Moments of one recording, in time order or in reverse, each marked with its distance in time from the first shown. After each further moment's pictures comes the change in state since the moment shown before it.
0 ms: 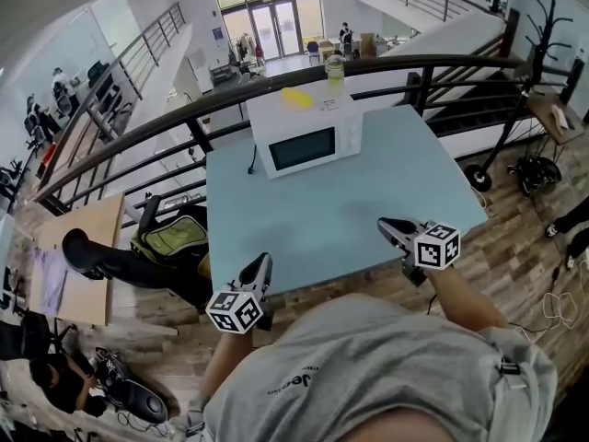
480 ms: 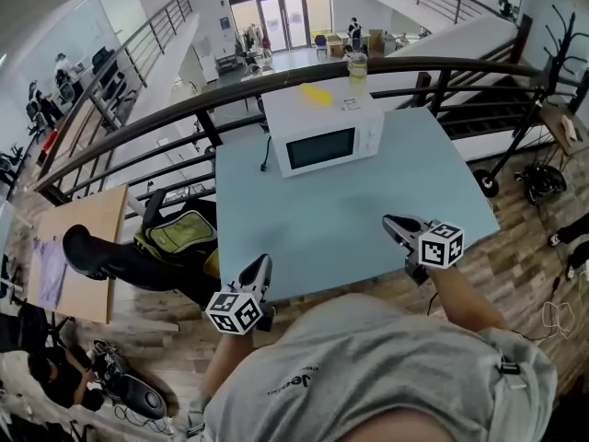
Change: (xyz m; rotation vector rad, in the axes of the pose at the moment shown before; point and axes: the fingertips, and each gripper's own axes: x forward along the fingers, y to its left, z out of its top) left arm -0.007 0.064 0.010 -0.049 0.002 0.035; right arm 0.062 0.000 0.018 0.013 0.017 -0.010
